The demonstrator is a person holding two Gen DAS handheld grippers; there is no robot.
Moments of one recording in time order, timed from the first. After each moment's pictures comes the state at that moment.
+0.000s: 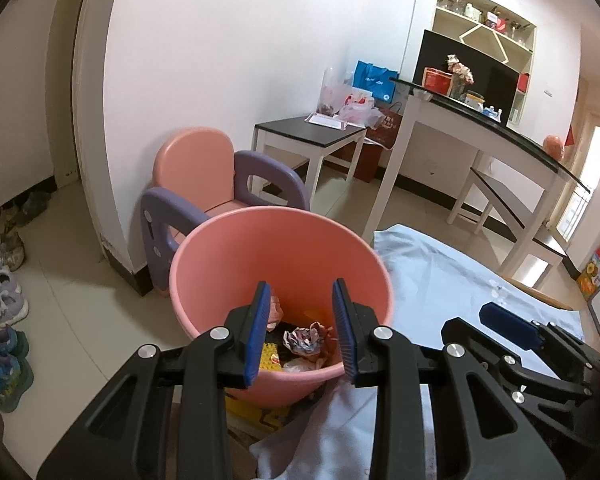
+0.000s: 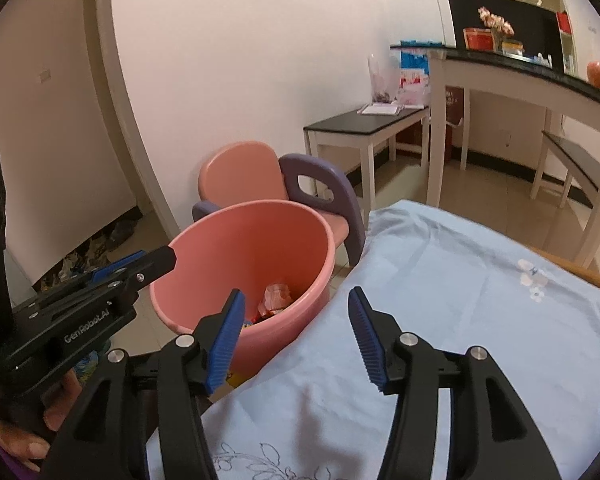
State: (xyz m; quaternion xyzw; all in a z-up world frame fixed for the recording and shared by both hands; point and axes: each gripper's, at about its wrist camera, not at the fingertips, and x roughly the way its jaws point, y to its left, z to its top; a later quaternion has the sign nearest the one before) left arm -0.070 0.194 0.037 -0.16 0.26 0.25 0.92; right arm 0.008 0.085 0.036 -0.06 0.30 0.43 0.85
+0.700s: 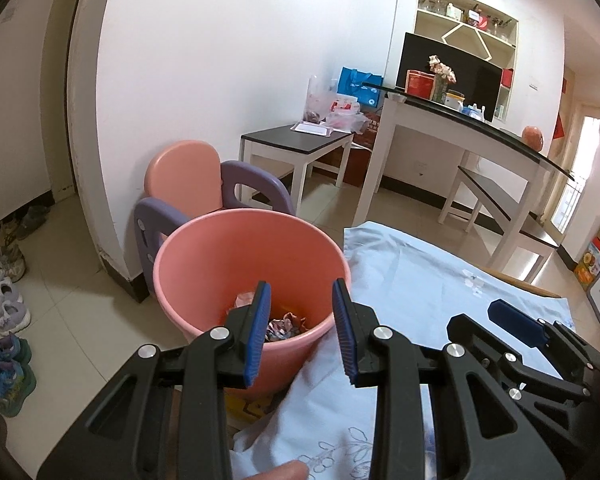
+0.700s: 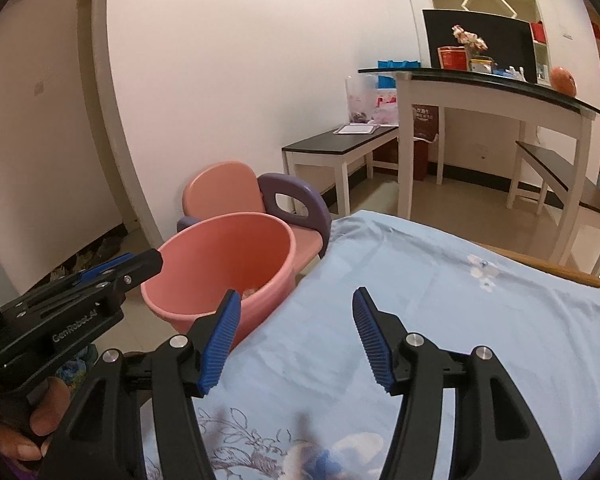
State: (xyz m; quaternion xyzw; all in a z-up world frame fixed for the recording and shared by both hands) left arm -0.076 0.145 0.048 -0.14 0.25 0.25 0.93; right arm -0.004 0.023 0.043 -0.04 0.28 0.40 0.87
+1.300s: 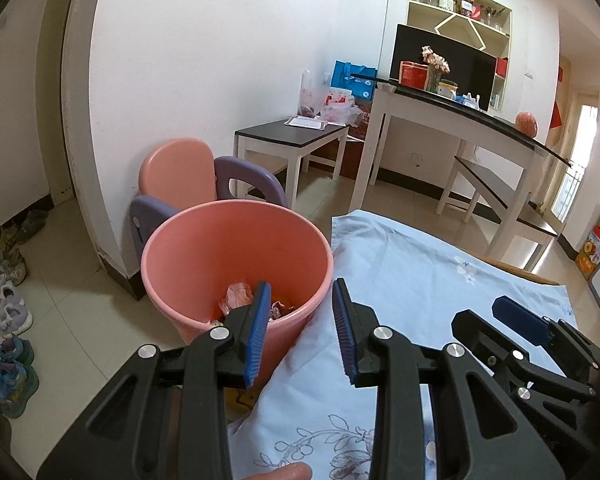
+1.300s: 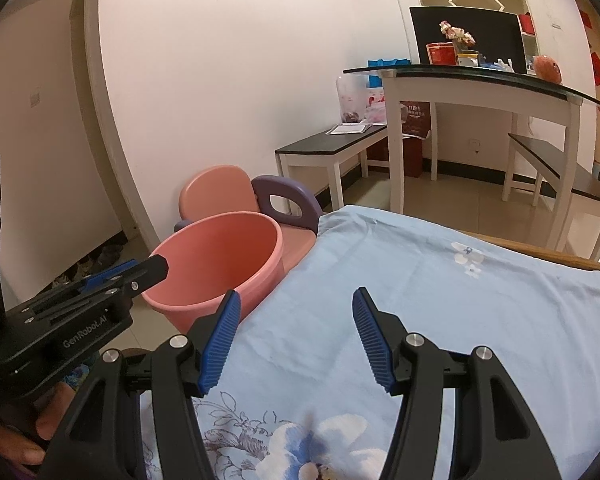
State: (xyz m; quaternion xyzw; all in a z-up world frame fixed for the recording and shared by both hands) left arm -0.071 0.125 0.044 -0.13 0.26 0.24 0.92; right arm -0.008 0.003 0.042 -0.02 0.28 0.40 0.87
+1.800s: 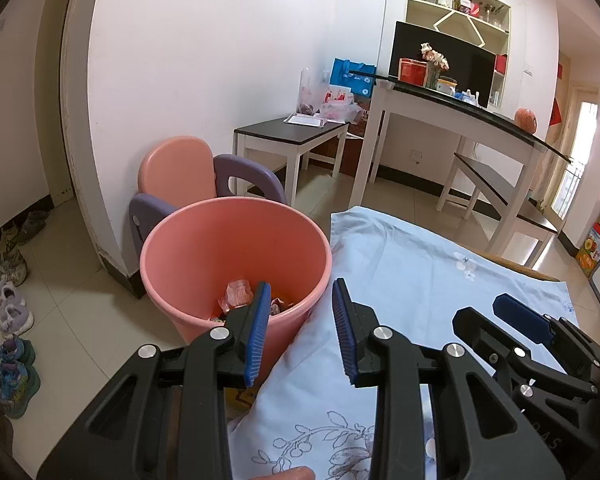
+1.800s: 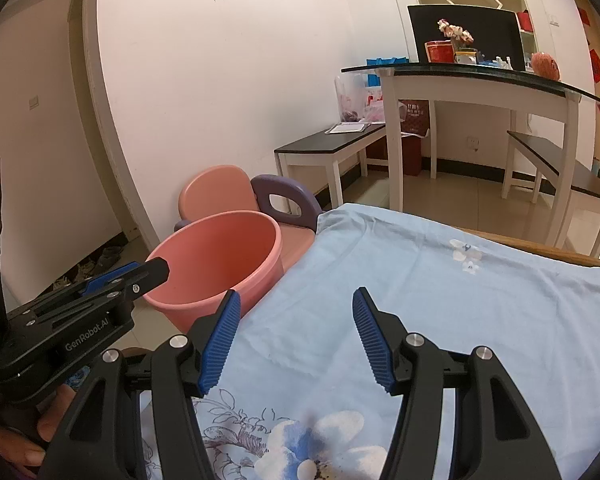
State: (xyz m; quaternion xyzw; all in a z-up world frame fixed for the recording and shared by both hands) left arm -0.071 0.122 0.043 -0.13 0.26 0.24 0.92; right arm -0.008 0.000 0.041 -0.02 0.29 0.40 0.87
